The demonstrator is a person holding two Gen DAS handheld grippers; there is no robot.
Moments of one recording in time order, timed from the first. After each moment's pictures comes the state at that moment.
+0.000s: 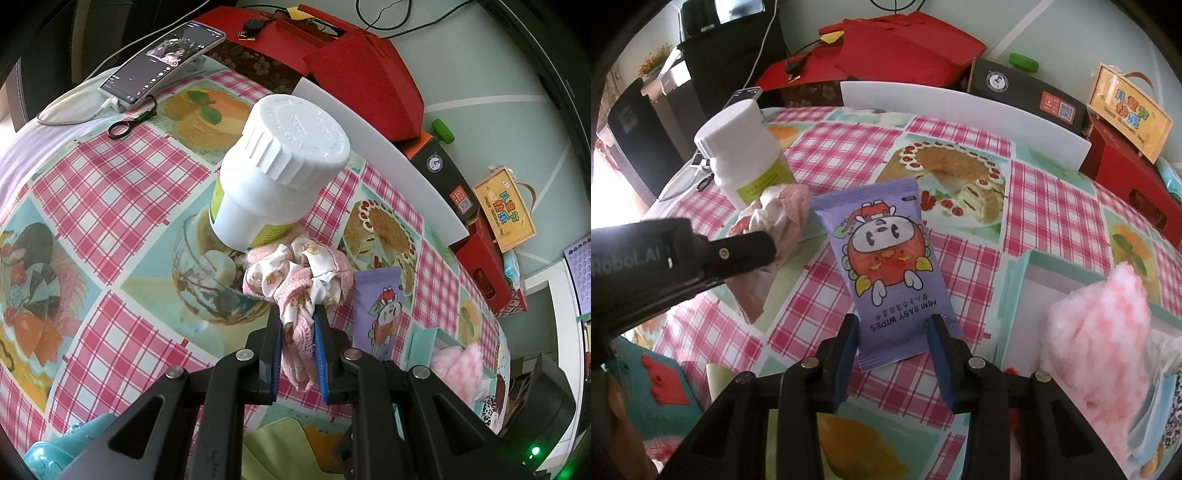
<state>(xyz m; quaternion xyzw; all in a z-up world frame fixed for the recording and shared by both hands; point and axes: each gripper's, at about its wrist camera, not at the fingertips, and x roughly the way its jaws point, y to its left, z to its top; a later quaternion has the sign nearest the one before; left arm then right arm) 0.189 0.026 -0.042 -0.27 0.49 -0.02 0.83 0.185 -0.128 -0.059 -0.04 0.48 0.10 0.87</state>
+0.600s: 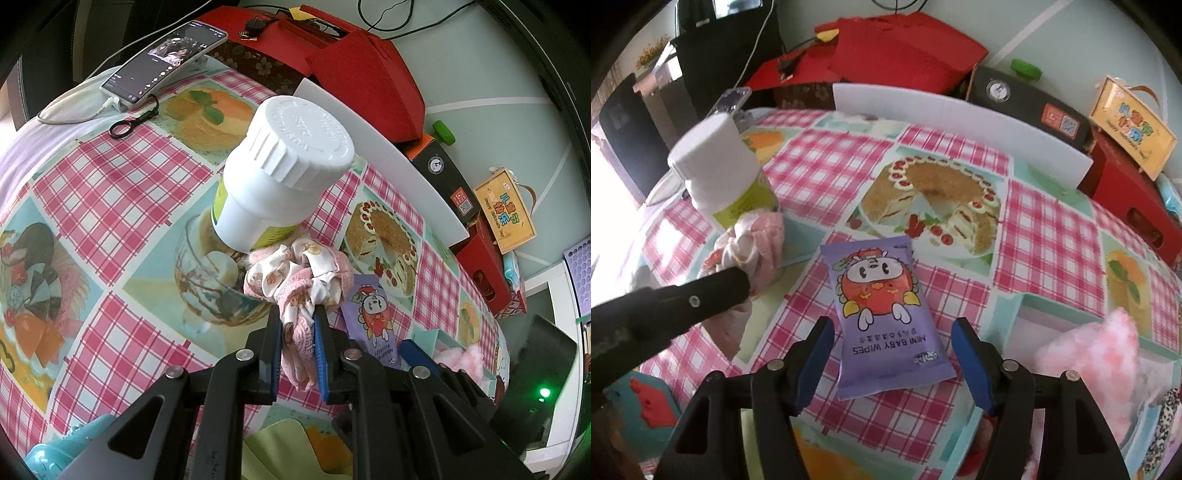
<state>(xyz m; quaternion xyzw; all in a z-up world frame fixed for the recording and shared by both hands) 0.189 0.027 -0.042 -0.27 0.49 -0.02 0.83 0.212 -0.126 -0.058 -0.07 0.49 0.09 0.87</state>
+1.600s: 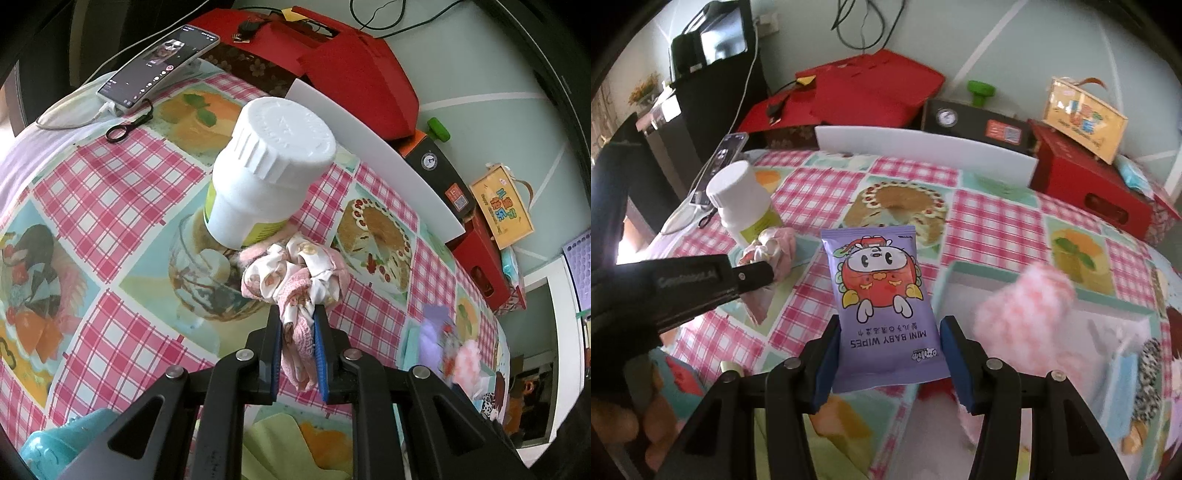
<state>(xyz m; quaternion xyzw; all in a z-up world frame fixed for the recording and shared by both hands) 0.188 0.021 -0.037 -0.26 0.49 -0.02 0.83 0.148 -0.158 -0.013 -0.02 0.43 0.05 0.90</state>
